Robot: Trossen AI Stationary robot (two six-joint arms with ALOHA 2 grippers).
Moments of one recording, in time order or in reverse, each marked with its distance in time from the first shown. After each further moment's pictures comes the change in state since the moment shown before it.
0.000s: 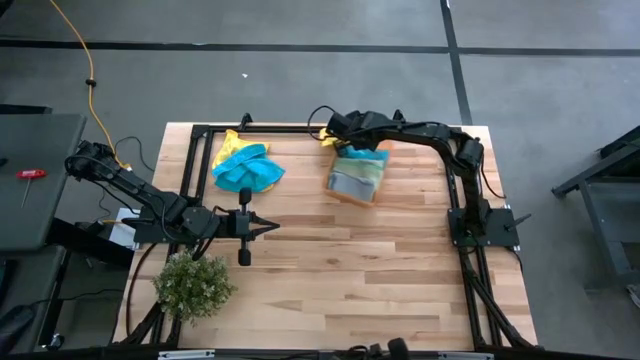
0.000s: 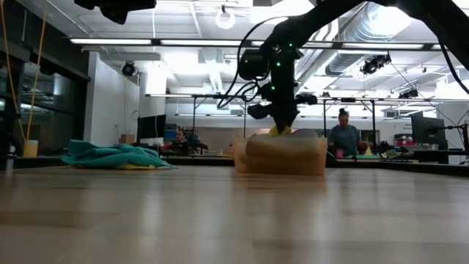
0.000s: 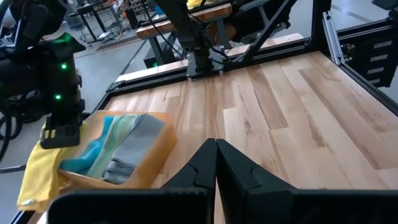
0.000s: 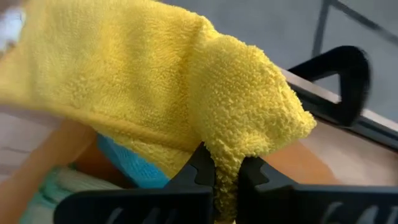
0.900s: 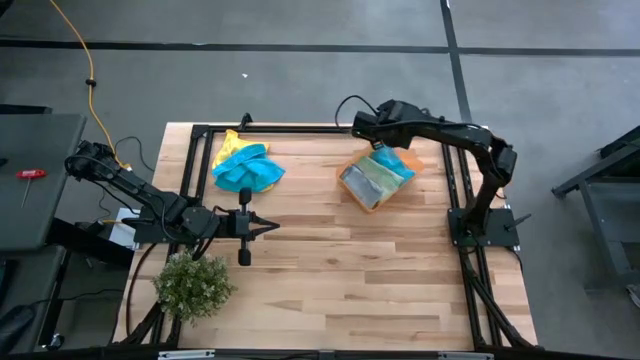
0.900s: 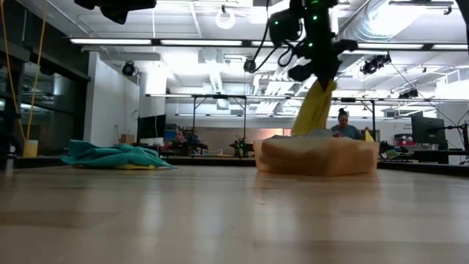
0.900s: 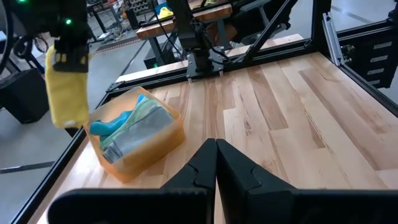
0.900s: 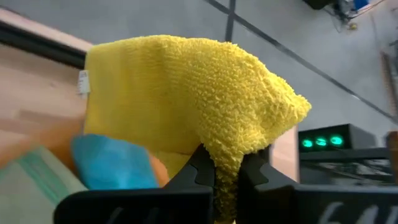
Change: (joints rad) left arm 0.000 0.000 0.000 0.003 0.000 0.000; right arm 0.041 -0.269 -0.001 -0.525 0.261 0.177
